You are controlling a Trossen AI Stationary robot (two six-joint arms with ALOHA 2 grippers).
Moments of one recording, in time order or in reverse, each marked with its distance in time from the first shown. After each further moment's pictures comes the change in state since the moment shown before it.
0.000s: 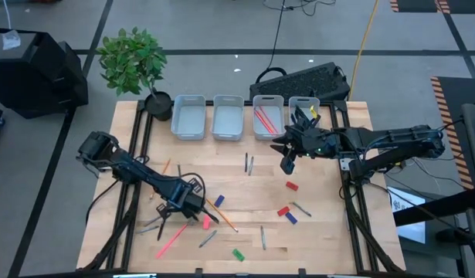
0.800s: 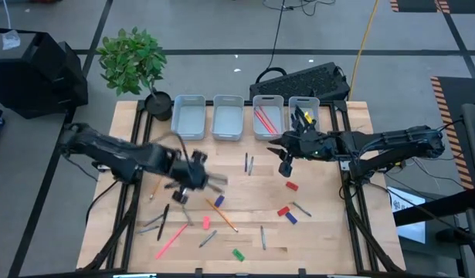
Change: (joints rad) left arm 0.195 -0.324 0.242 -0.026 -0.092 -0.157; right arm 0.000 0.000 -0.098 0.160 0.001 -0.202
